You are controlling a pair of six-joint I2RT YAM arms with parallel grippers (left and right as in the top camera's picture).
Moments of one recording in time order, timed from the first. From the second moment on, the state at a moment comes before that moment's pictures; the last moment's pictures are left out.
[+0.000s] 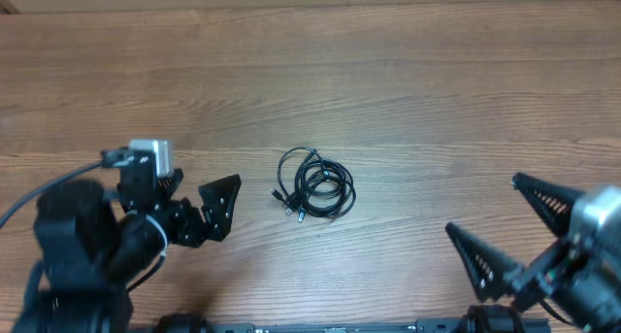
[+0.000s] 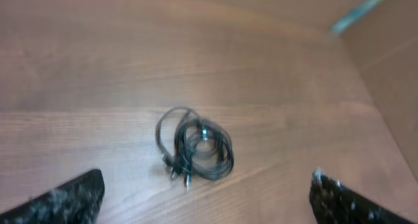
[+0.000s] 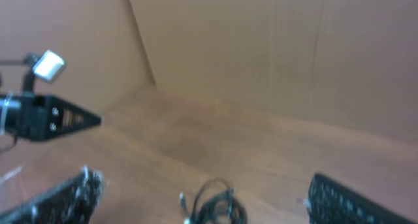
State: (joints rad) left arm 0.03 0.81 1.25 -1.11 0.48 -0.20; right arm -0.04 0.67 1.50 -1.11 -0.67 0.01
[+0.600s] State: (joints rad) left arm 0.02 1.25 1.29 -1.36 0.69 -0.17; right arm 0.00 1.20 1.63 -1.63 -0.89 0.00
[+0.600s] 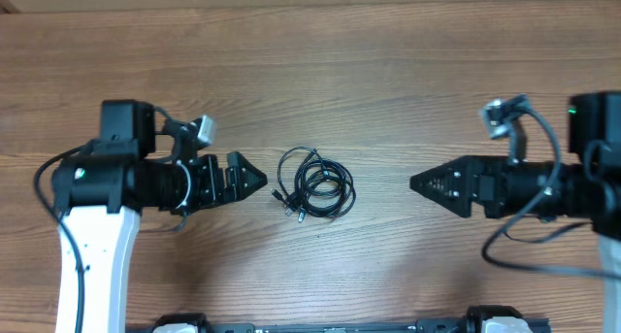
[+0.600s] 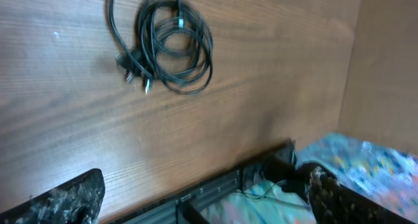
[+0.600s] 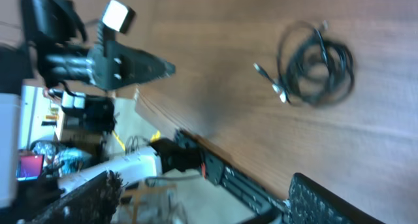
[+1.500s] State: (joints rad) left arm -0.18 1.66 1.29 -1.25 0.48 -0.23; right arm 0.45 1.54 1.05 -0.85 -0.56 0.60
